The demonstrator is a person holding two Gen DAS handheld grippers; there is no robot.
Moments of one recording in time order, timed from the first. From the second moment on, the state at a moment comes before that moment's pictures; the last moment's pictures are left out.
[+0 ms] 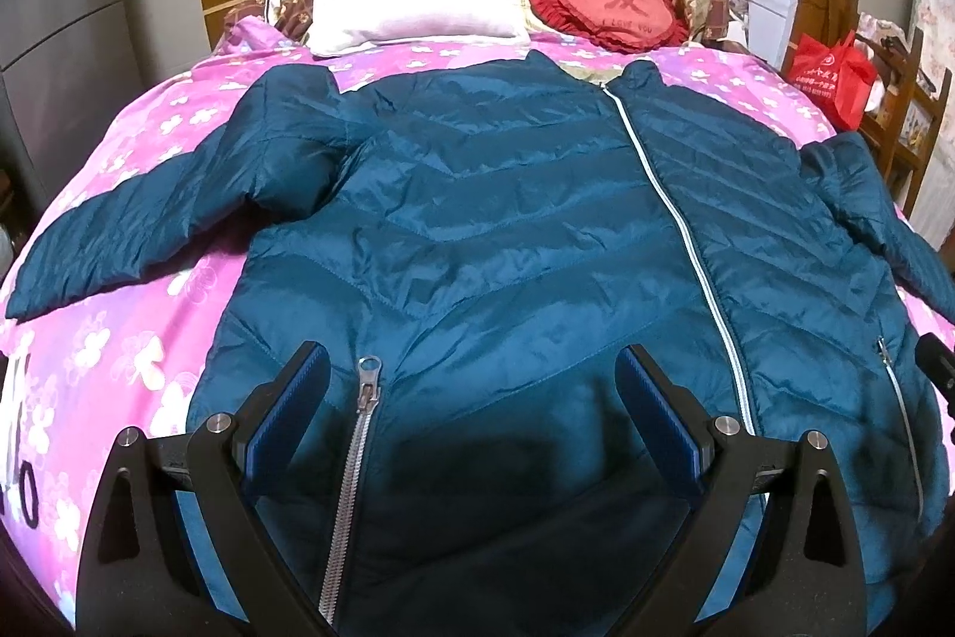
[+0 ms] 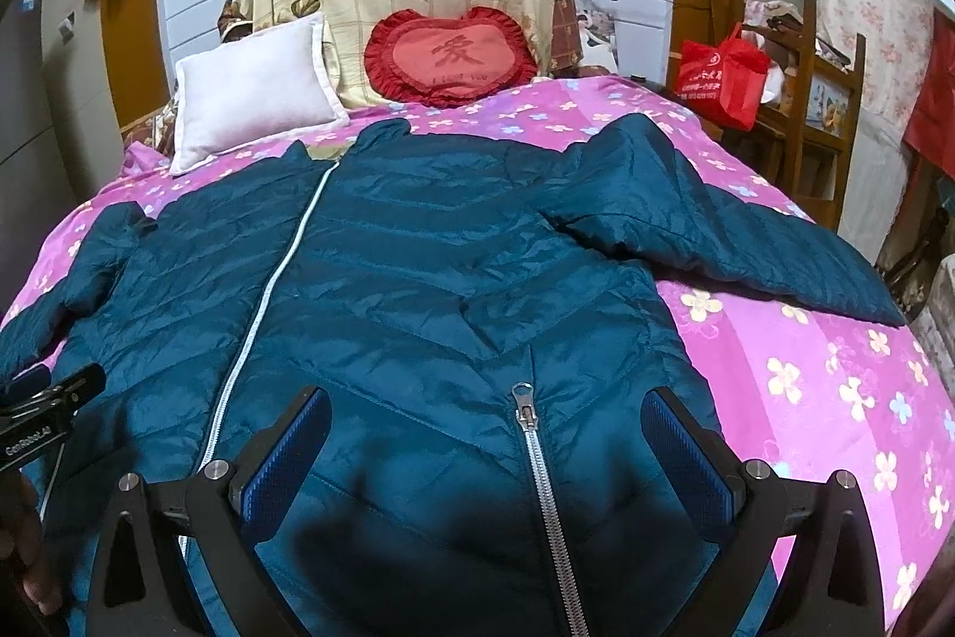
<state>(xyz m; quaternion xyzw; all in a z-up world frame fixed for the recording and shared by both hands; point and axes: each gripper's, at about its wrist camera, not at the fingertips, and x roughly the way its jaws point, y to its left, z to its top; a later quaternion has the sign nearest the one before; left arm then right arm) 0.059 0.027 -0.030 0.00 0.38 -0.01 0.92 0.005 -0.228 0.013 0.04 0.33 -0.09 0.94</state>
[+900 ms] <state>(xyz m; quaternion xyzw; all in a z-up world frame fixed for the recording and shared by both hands) 0.065 0.035 -0.032 -0.01 0.39 -0.01 0.92 0.020 -0.222 -0.015 0.04 0.38 -0.10 0.92</state>
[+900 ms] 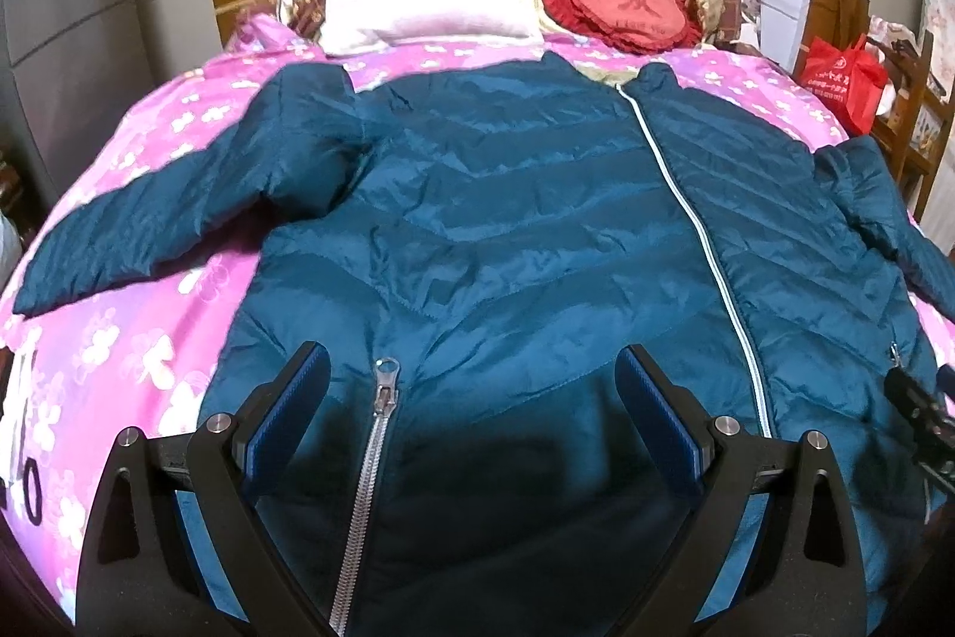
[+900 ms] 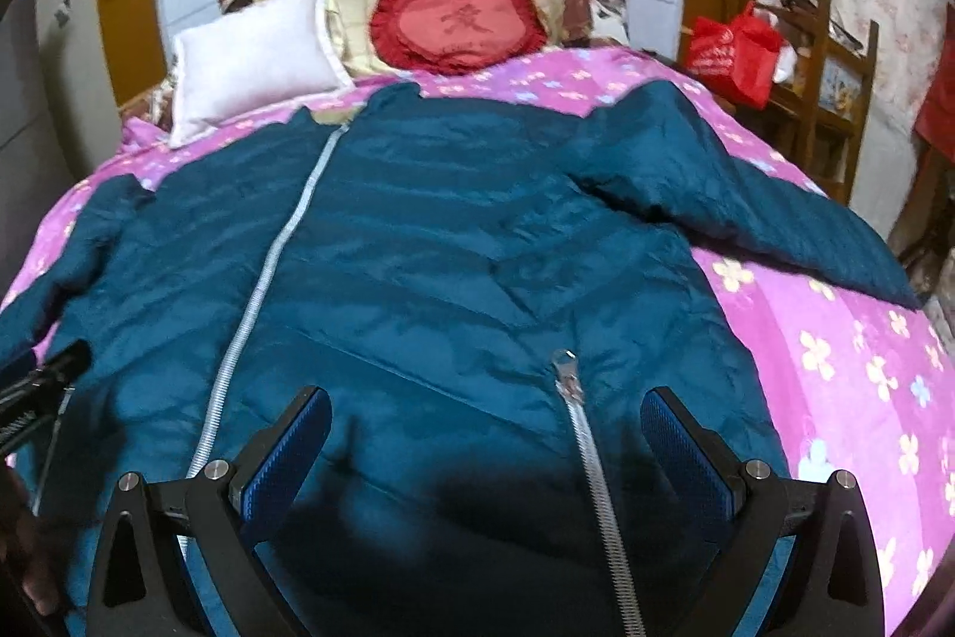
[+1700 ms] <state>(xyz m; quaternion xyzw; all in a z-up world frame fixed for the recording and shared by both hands) 0.108 0.453 -0.029 -0.12 0.44 0.28 0.85 0.029 -0.211 -0.034 0.04 0.42 -0.08 0.90</state>
